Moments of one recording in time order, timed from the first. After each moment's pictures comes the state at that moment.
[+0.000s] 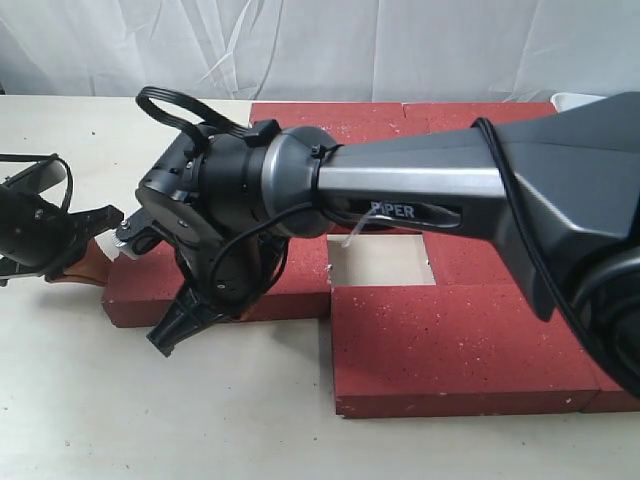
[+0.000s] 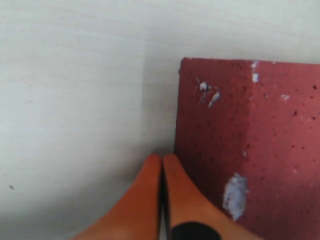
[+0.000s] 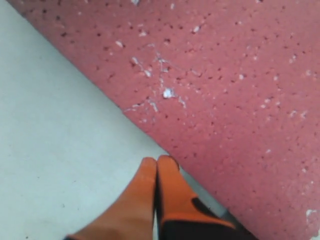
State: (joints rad) left arm 0.11 1.92 -0.92 -0.86 0.71 0.62; right arm 1.01 2.17 -1.64 -0.21 0.96 0.24
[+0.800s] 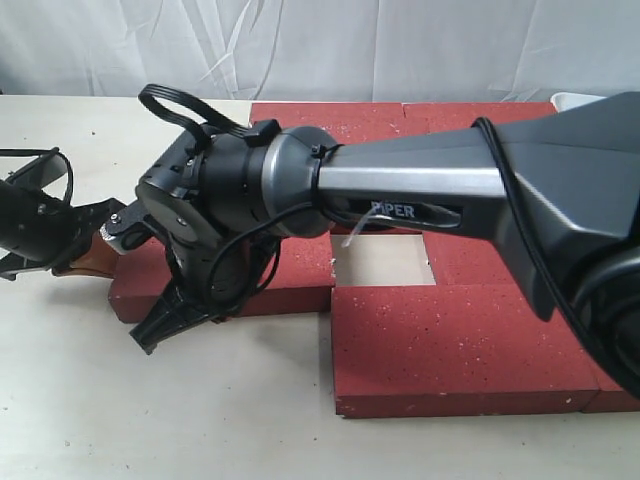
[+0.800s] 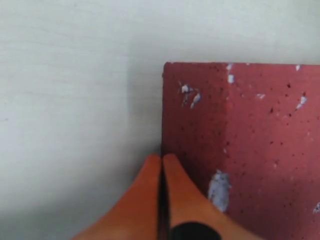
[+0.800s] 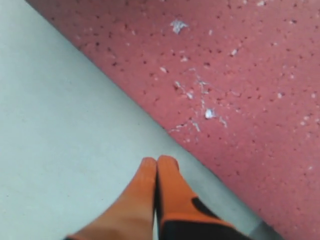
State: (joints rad) left arm 0.11 1.92 -0.92 -0.95 0.71 0.70; right arm 1.01 2.17 -1.64 -0.16 0.90 0.24
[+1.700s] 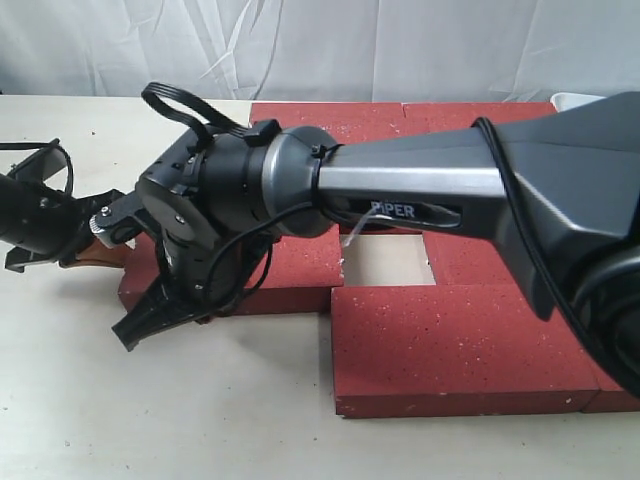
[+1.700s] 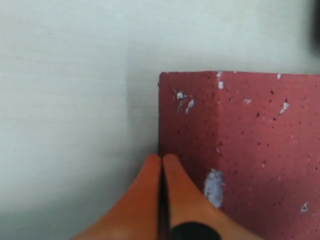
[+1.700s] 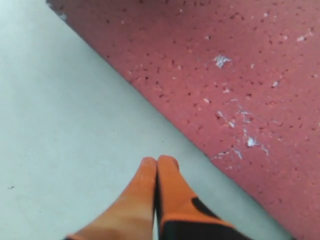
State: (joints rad) left arm 0.11 1.92 -0.92 -1.04 0.71 0.79; right arm 1.01 2.17 -1.64 -0.10 0.84 0.25
